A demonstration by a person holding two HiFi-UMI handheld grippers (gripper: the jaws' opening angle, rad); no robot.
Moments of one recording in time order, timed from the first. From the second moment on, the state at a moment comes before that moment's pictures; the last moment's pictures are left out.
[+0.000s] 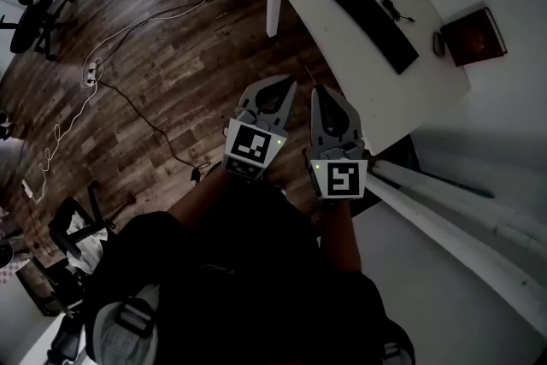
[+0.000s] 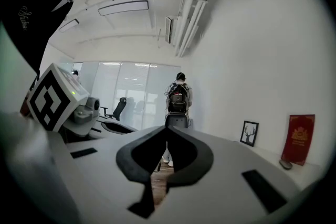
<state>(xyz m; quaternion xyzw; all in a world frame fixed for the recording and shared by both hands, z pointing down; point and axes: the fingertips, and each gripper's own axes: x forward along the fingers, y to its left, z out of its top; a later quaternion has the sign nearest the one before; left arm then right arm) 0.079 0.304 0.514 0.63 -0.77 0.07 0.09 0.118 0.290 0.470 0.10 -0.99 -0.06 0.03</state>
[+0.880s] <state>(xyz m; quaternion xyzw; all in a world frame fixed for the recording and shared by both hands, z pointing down) -0.048 0.219 0.550 0.73 -0.66 0.13 0.14 -0.035 0.215 0.484 0.14 -0.99 -0.04 0.08</state>
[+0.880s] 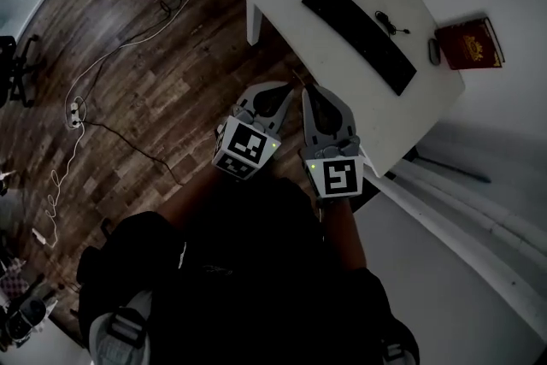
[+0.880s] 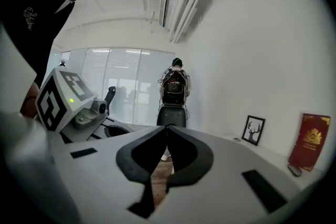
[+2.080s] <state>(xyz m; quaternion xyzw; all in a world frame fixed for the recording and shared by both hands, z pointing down) -0.140 0.116 0.560 0.75 -0.59 0.23 0.18 -0.104 0.092 0.524 0.14 -0.98 -0.02 0.14</state>
